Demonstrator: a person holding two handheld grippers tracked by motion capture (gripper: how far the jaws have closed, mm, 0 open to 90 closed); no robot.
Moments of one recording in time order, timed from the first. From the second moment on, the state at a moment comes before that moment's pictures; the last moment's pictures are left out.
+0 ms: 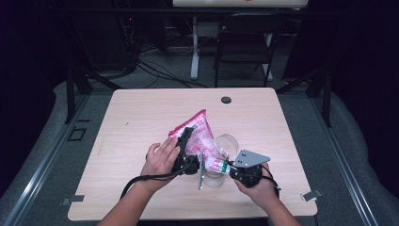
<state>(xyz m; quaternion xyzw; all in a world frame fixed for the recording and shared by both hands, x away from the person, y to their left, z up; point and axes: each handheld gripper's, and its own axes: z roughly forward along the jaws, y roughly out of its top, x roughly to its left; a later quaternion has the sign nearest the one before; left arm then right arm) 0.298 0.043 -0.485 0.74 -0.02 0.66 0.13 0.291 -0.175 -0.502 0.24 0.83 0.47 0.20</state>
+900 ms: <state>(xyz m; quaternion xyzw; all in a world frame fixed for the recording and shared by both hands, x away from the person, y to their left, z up) 0.296 0.043 -0.486 0.74 -0.03 0.66 0.13 0.293 -0.173 -0.505 0.24 0.83 0.46 0.20</state>
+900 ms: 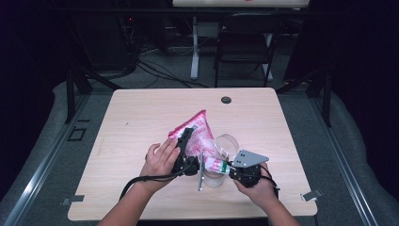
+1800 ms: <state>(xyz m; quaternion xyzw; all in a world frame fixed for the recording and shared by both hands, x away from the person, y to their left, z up) 0.294 0.043 -0.485 0.74 -0.04 0.66 0.13 0.294 -0.171 -0.508 0.24 0.83 0.46 0.20</state>
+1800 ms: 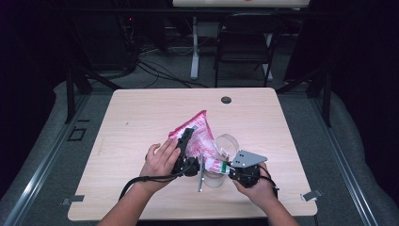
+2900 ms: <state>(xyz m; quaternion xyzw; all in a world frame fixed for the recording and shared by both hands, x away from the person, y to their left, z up) 0.293 0.042 -0.483 0.74 -0.04 0.66 0.12 0.295 -0.171 -0.510 0.25 0.83 0.46 0.19</state>
